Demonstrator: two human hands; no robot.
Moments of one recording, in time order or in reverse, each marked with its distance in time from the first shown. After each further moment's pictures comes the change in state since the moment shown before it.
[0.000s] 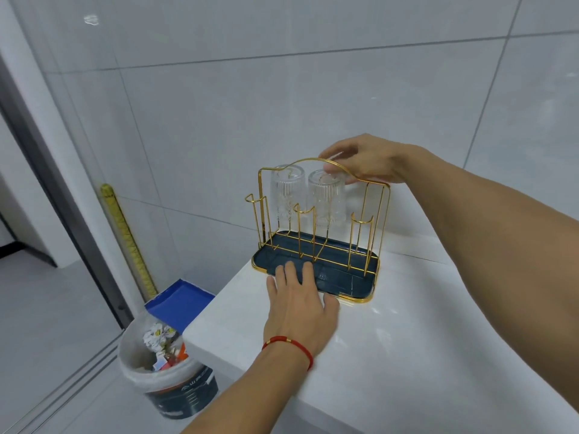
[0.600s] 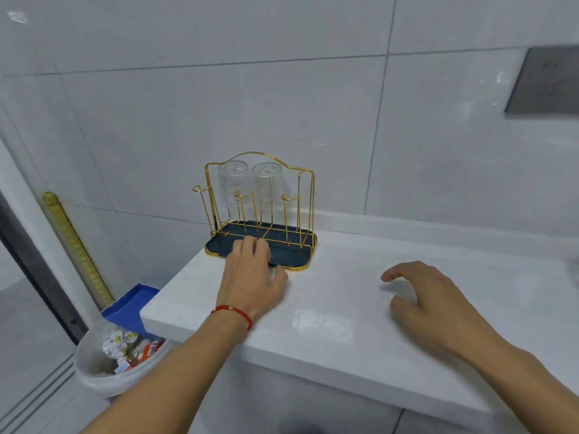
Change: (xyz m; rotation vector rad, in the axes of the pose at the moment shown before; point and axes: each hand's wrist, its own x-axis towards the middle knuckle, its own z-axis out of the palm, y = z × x) left_hand -0.016 0.007 -0.015 0.043 0.324 0.299; right_hand -0.319 0.105 0.096 -0.359 0.426 0.203
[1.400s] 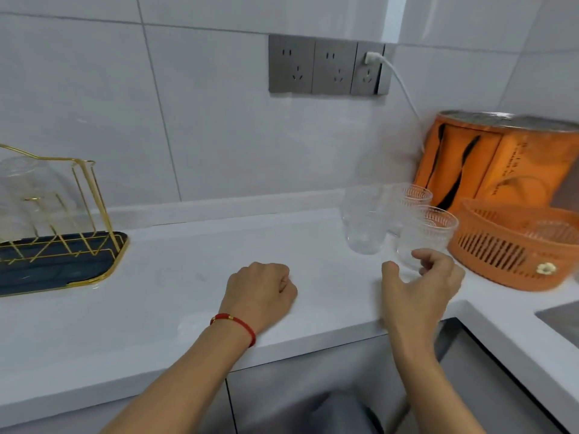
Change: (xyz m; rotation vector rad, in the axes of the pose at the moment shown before) left_hand -0.056 0.263 0.069 -0.309 -0.375 0.462; right_hand -0.147 0.107 -0.071 0.303 1.180 0.690
